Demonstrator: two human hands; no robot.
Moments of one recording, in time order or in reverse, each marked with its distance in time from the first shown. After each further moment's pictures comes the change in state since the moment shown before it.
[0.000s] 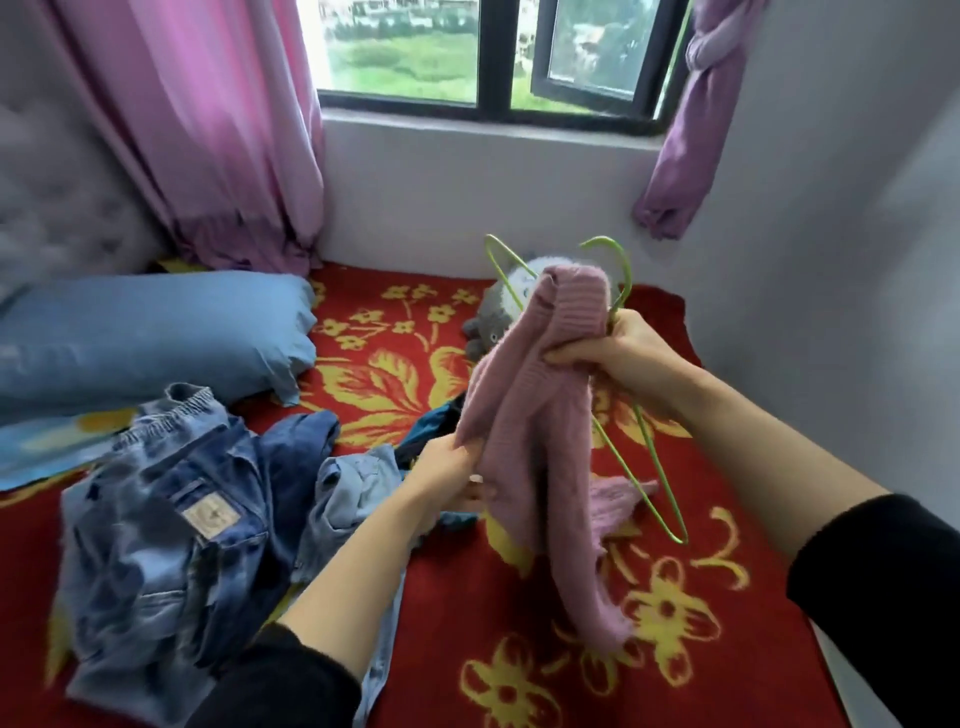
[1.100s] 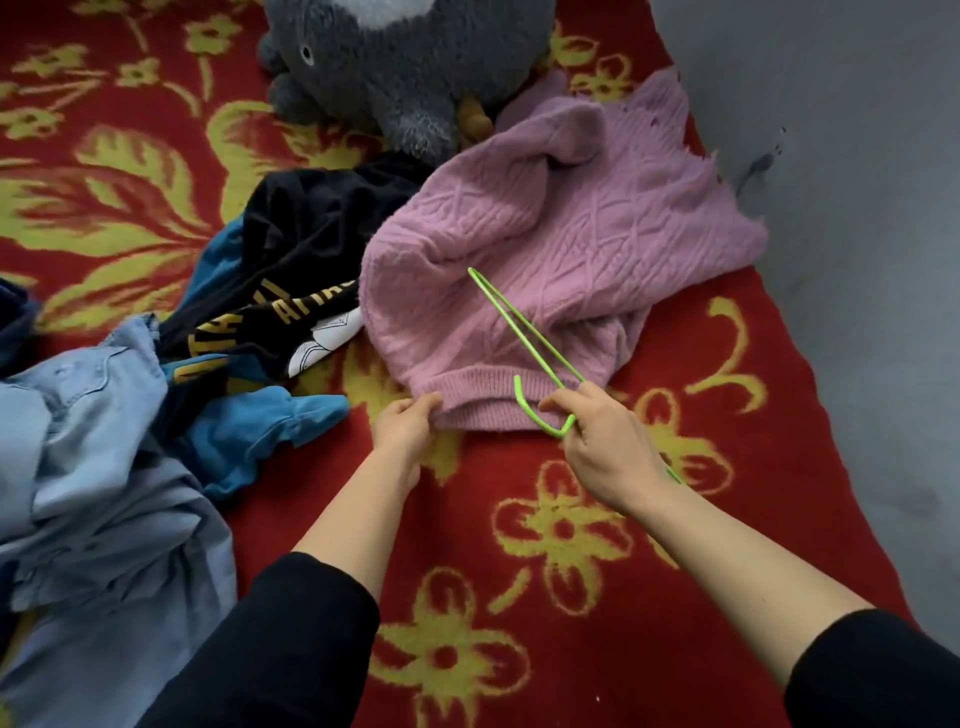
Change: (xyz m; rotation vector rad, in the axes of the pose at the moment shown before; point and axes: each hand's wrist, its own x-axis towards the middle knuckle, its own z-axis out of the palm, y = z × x) left_hand 0.312 -0.291 0.121 -0.060 0.250 -0.359; right_hand 0.012 0.444 -0.002 -0.745 0.123 0.376
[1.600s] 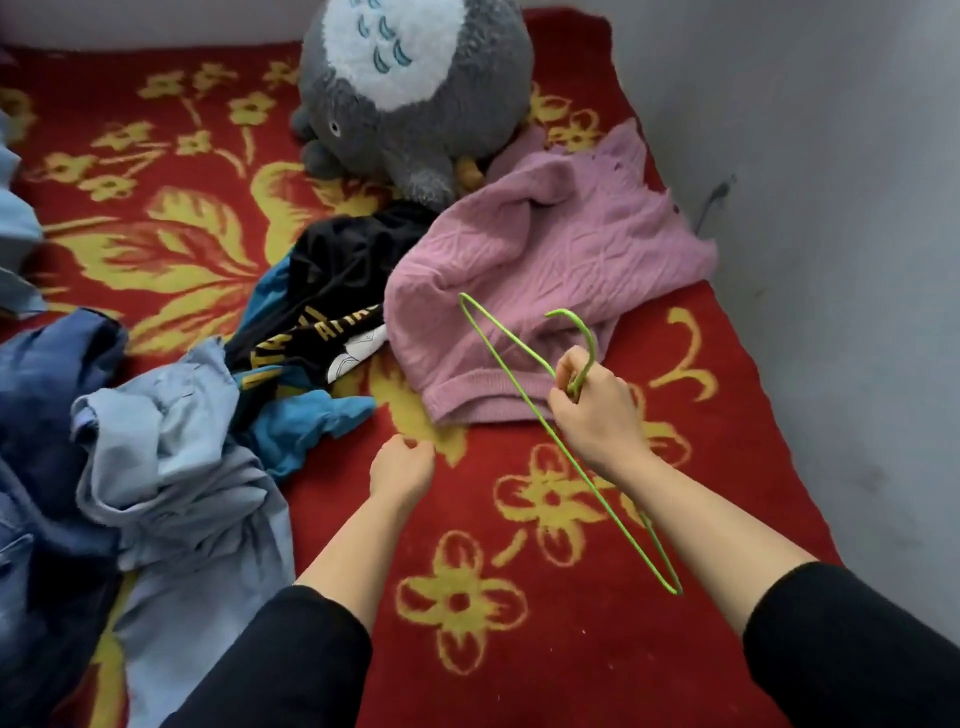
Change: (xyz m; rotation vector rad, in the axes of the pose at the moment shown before) left_hand -0.117 0.019 -0.059 0.674 0.024 0.116; right_hand -0.049 -0.062 -0.066 0.205 0.244 0.131
